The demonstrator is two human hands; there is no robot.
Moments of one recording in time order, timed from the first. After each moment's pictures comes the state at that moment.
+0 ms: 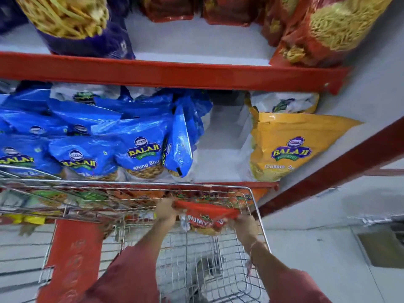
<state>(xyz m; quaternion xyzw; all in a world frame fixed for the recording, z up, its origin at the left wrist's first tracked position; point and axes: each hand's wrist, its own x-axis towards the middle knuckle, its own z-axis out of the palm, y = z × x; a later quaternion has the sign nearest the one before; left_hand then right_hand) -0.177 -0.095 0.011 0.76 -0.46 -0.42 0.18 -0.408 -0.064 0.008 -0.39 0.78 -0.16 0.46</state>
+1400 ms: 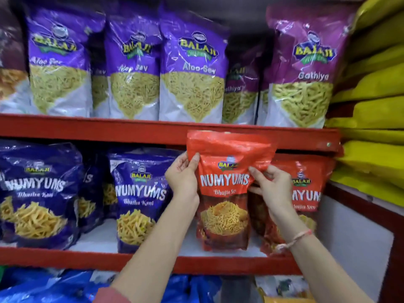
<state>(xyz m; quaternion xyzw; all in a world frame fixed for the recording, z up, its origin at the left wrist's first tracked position) -0.187 -0.242 0.503 0.26 -0.31 -0.40 0.82 -0.358 -0.242 0.486 -0.53 0.38 -0.70 0.29</state>
